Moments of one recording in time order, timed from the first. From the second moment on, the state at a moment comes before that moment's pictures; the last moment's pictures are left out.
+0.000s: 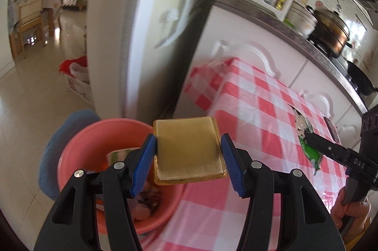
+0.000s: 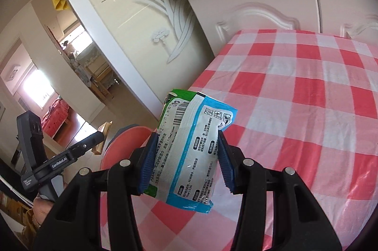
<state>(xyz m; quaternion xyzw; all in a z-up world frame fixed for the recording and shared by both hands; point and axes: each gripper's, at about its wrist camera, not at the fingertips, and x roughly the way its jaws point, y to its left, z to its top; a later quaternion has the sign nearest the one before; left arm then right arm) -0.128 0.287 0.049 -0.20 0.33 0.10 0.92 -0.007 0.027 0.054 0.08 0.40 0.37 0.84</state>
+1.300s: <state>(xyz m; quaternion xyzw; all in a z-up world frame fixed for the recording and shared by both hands) -0.158 0.375 -0.040 -0.29 0.40 0.16 0.85 -0.041 0.204 0.031 -0.03 0.42 0.48 0.77</state>
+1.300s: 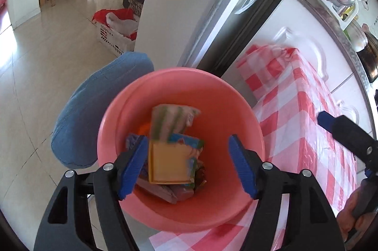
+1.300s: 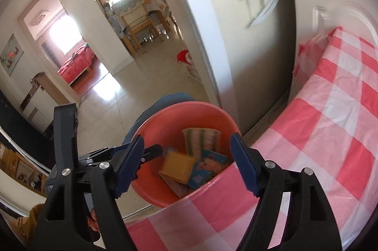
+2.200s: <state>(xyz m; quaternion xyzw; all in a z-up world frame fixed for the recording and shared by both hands) -0.125 0.256 0.061 -0.11 0.36 0.15 0.91 -0.035 0.033 0.072 0.05 0.33 0.33 0.89</state>
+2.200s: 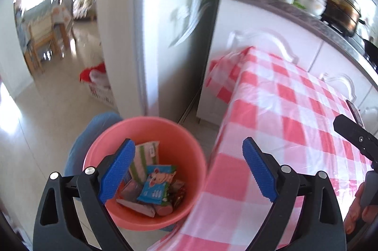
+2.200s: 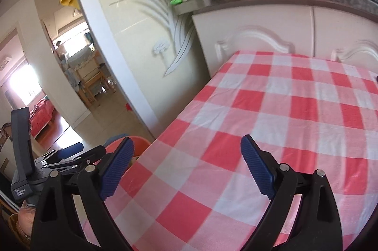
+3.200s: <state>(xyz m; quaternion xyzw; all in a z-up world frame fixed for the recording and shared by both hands) -0.129 0.088 0.186 0.02 0.20 0.11 0.97 -0.140 -0.124 0.174 0.03 0.08 0.15 0.98</state>
